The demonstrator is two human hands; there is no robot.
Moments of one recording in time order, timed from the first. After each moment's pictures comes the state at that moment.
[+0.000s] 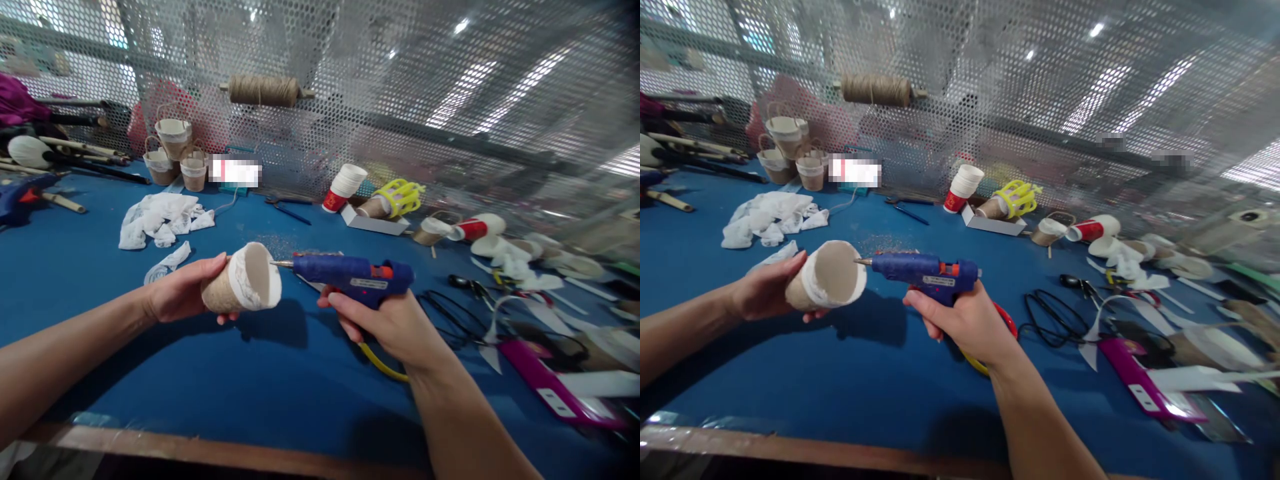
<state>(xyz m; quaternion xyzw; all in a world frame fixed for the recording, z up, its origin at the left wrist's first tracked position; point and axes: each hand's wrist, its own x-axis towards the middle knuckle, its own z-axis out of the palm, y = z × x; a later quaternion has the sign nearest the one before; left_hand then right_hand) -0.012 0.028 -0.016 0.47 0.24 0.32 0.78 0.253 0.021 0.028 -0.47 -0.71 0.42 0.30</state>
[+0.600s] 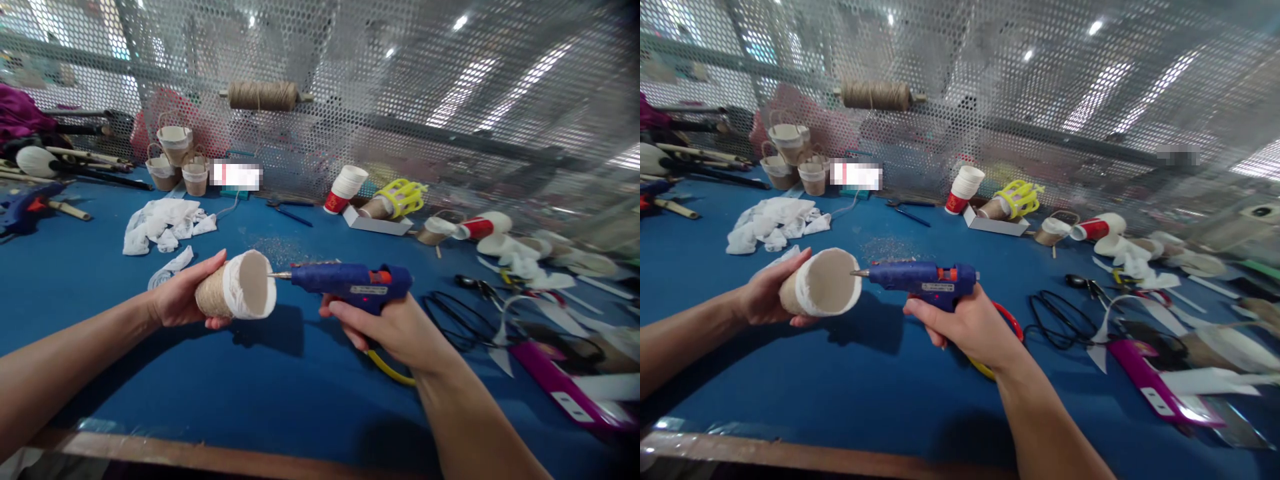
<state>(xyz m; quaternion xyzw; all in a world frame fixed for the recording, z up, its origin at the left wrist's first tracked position) -0.013 0.029 -0.018 0.42 0.27 0.30 0.81 0.251 0.019 0.032 -0.47 -0.71 0.44 0.28</state>
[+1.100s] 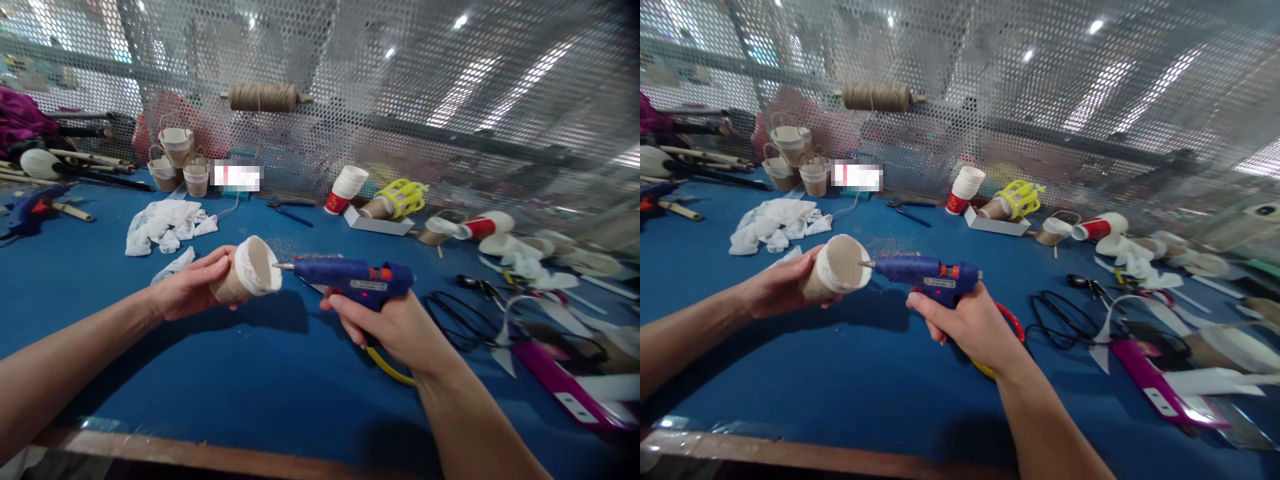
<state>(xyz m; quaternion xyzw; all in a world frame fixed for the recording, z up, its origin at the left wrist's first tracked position) -0.015 0.034 -0.020 0.44 0.25 0.40 0.76 0.249 0.019 0.031 -0.48 -0.72 0.41 0.29</state>
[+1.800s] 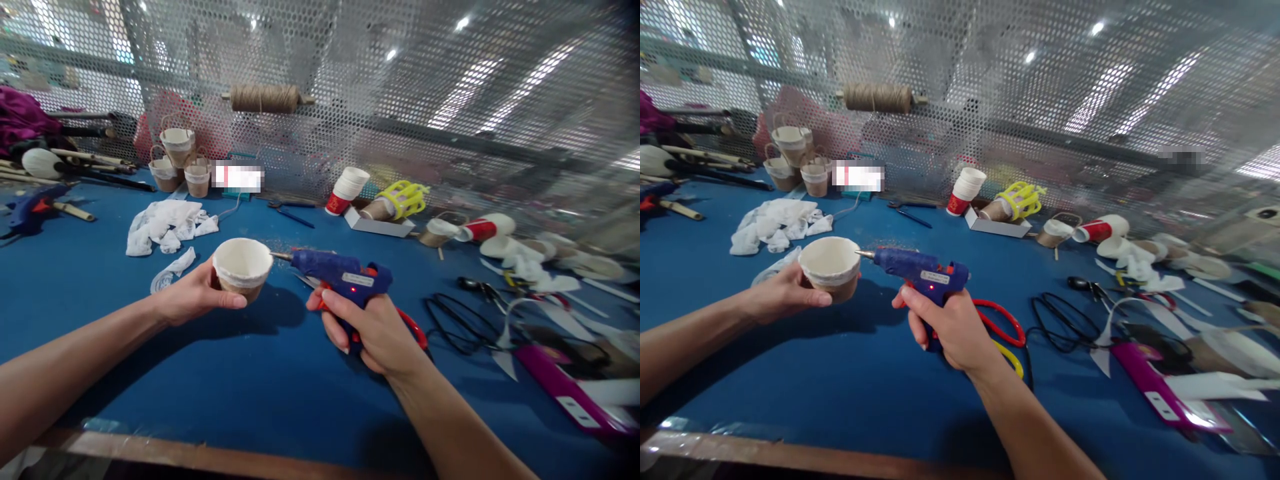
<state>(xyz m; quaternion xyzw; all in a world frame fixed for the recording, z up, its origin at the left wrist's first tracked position) -0.005 0.030 -0.020 0.53 0.34 0.42 0.65 0.233 0.021 0.012 -0.42 -0.61 0.56 0.37</state>
